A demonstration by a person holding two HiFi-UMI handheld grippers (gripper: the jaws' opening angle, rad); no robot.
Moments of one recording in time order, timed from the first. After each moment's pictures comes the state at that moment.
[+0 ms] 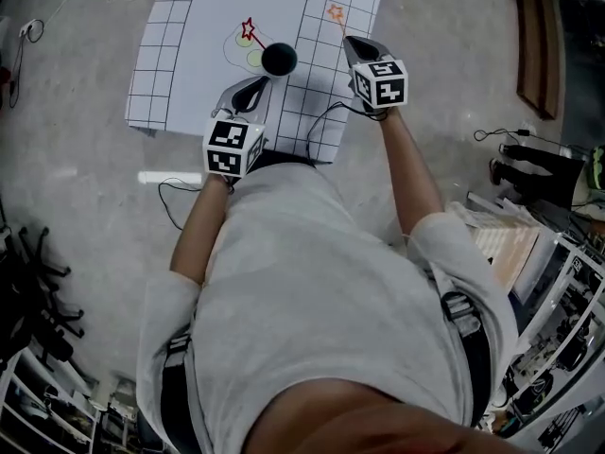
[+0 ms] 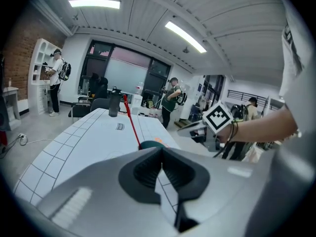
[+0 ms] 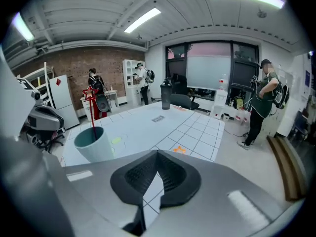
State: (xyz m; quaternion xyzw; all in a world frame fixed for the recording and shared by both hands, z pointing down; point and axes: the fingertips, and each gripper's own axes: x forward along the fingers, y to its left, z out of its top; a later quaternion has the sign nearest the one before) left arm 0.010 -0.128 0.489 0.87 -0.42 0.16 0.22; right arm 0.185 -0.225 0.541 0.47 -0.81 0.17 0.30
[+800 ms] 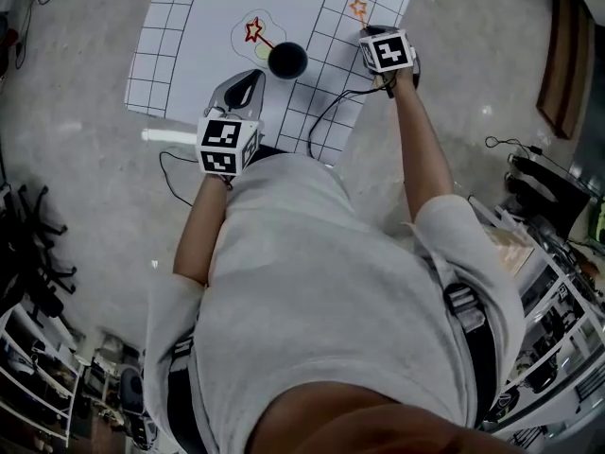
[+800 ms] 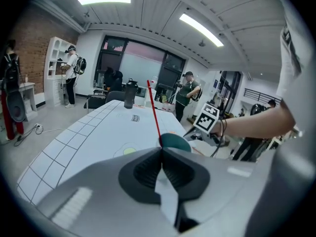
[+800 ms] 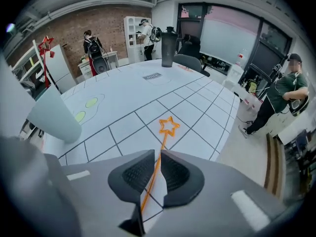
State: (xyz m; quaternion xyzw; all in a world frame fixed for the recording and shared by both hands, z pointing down) left arm -0.012 -0.156 0.522 0.81 -0.48 0.19 0.26; right arm 0.216 -0.283 0.648 0.39 -0.74 0.22 0.50
